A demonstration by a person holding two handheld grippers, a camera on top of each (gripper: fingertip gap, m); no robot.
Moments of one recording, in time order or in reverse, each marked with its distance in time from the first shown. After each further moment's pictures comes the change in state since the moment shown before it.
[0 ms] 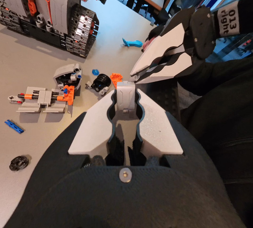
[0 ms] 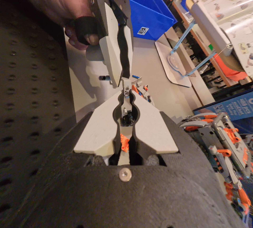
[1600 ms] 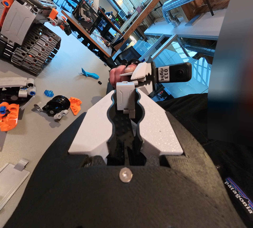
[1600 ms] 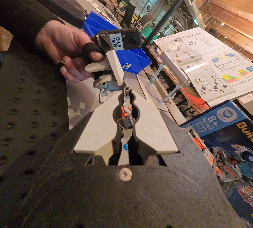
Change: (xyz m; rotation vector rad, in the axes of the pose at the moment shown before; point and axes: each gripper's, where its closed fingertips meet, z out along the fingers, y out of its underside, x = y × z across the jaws) left arm 0.036 -0.040 -0.005 0.301 0.394 -0.308; right arm 0.014 -0.034 -0.040 0.271 0.120 -0.093
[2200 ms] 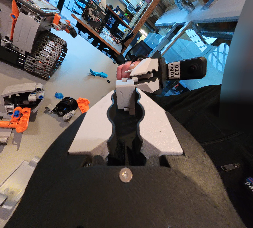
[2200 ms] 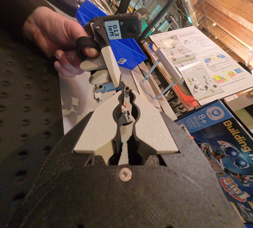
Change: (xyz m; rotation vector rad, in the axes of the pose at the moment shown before) left arm -0.002 0.004 0.002 -0.034 -0.078 0.116; right arm 0.002 0.003 0.002 -0.048 0.047 -0.068
